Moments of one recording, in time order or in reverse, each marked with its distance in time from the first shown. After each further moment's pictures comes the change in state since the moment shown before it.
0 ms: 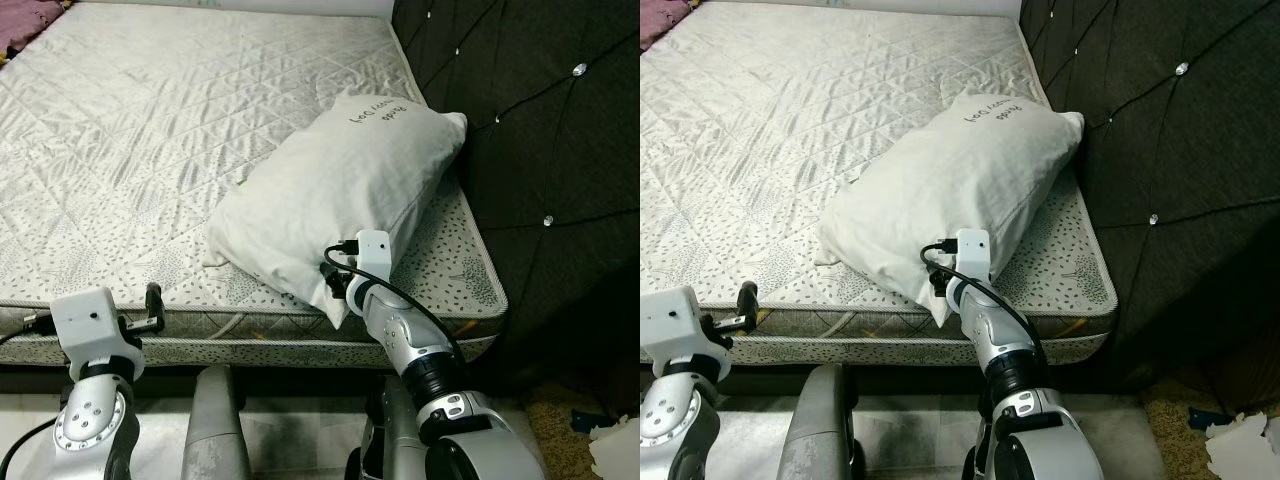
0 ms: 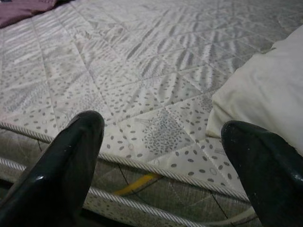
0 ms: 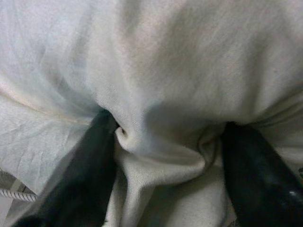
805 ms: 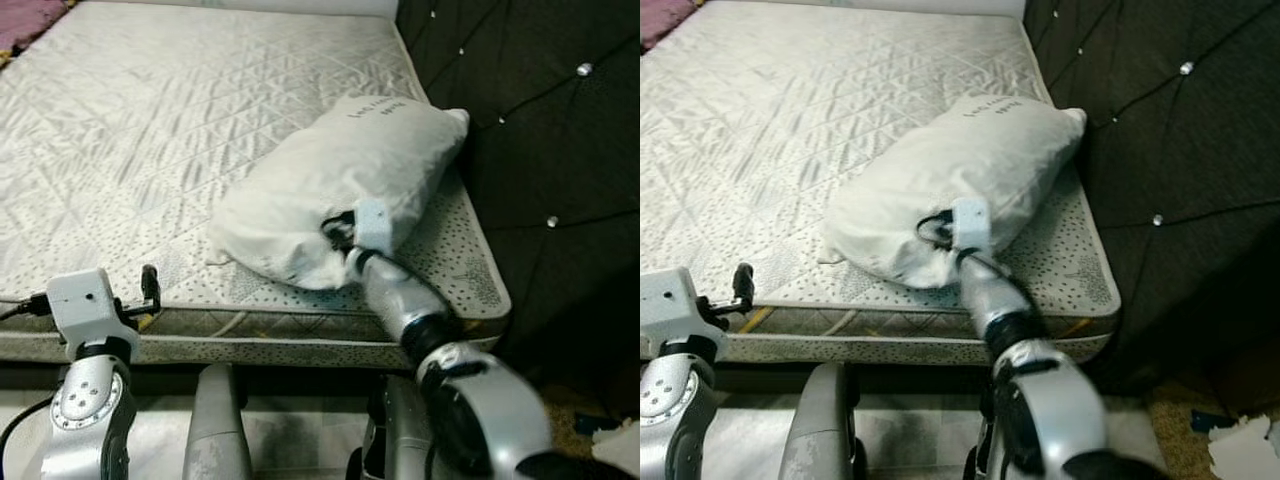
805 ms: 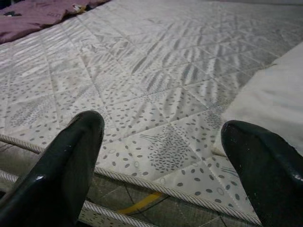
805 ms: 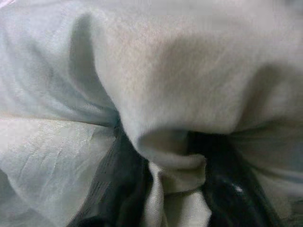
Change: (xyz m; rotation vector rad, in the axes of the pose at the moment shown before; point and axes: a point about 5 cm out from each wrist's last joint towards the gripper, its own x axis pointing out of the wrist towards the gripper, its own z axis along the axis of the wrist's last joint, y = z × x) left arm 0.013 0.000 0.012 0.002 -0.044 0.004; right arm 0.016 -0.016 0.051 -0.142 -0.169 -0.059
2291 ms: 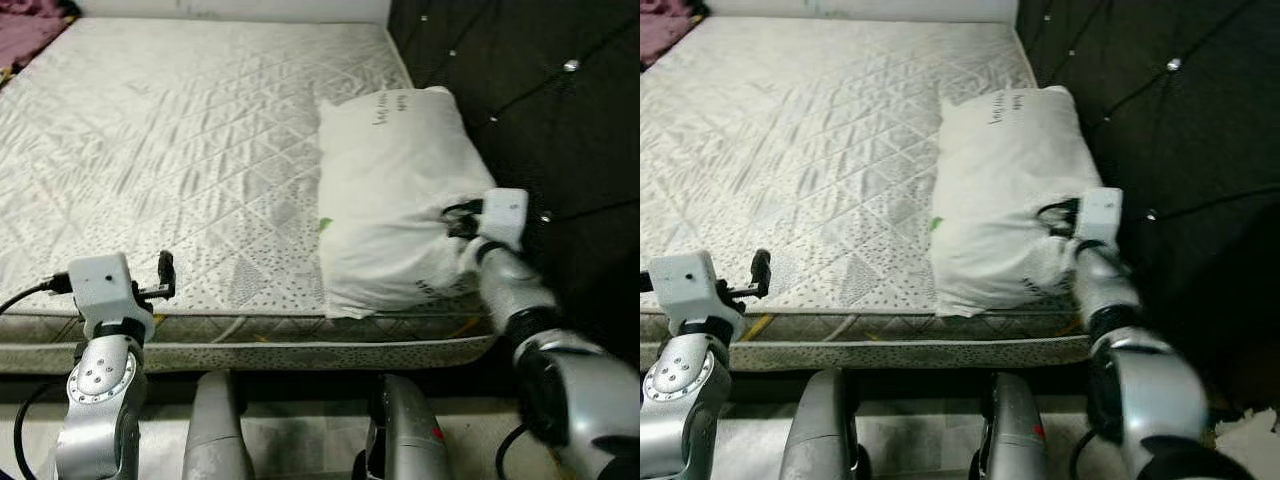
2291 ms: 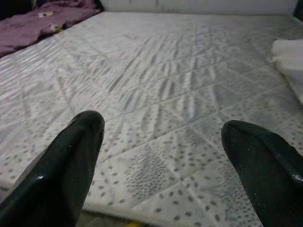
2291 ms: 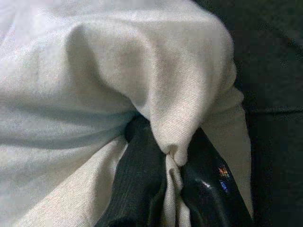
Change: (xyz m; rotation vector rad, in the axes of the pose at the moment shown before) left arm 0.018 -0.014 0.003 0.013 -0.025 -0.069; right arm -0.026 -0.132 0.000 -0.070 -0.083 -0.301
